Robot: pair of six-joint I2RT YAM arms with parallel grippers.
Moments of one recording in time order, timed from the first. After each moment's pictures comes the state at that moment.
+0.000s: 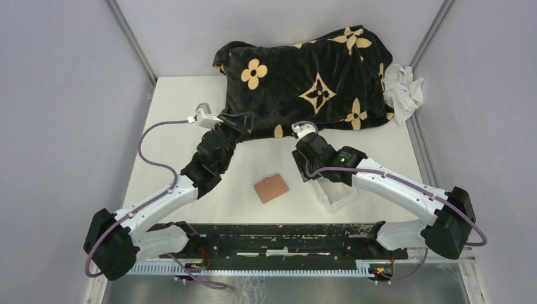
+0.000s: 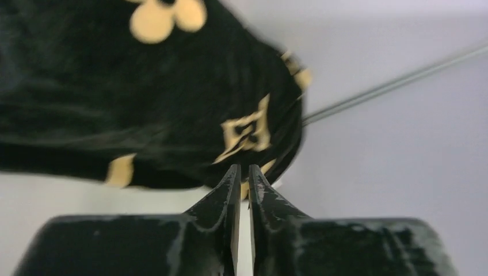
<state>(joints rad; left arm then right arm) -0.69 1.07 0.73 0.44 -0.50 -1.04 0.88 1.30 1.08 -0.72 0.32 0.34</state>
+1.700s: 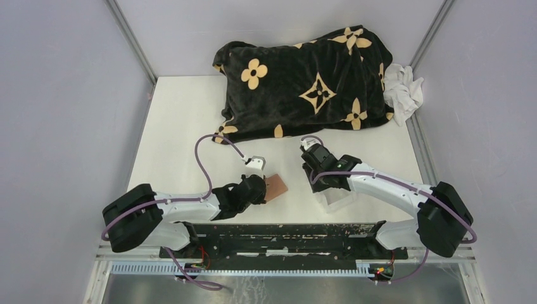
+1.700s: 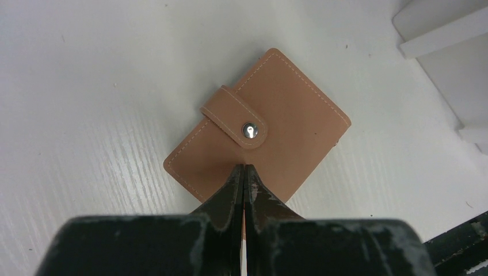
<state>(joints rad) -1.05 1.32 0.47 0.12 -0.43 -0.65 0.81 1.32 0.84 -0.62 0.19 0.39</state>
